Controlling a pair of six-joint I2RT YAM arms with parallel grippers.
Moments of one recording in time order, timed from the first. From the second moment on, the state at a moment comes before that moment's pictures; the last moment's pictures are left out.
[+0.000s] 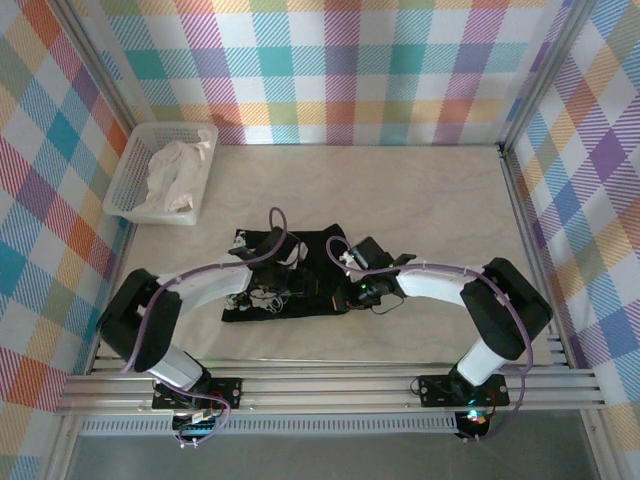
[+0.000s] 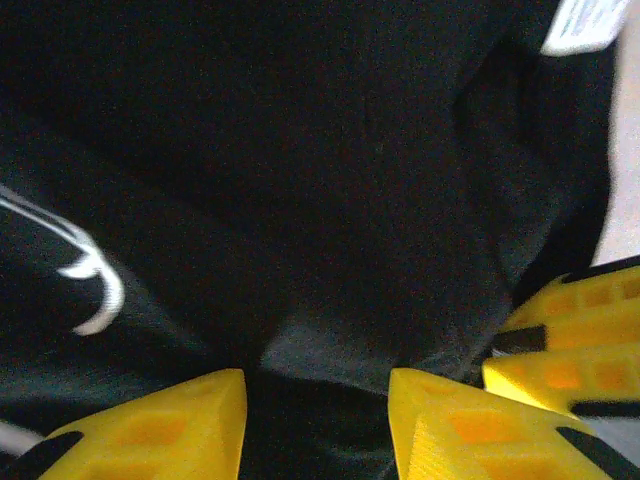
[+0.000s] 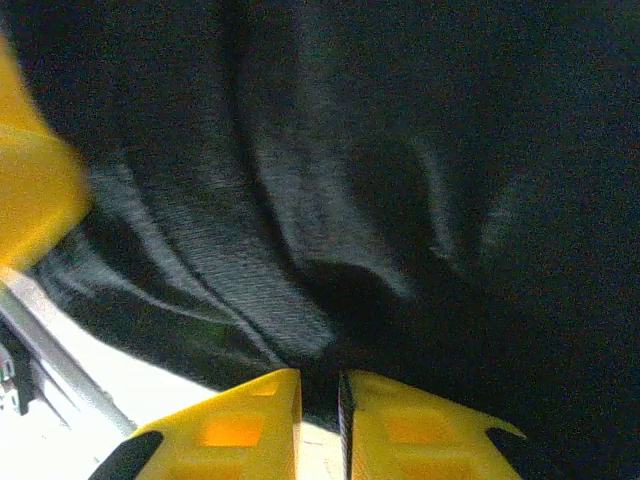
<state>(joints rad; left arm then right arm) -0.62 1.52 0.86 -0.42 0.27 -0.58 0.73 1.61 0.80 -0.32 -0.44 0.56</state>
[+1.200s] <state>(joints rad) -0.59 1.33 0.61 -0.34 0.29 -0.72 0.50 1.87 1.20 -0.40 -0.27 0.47</state>
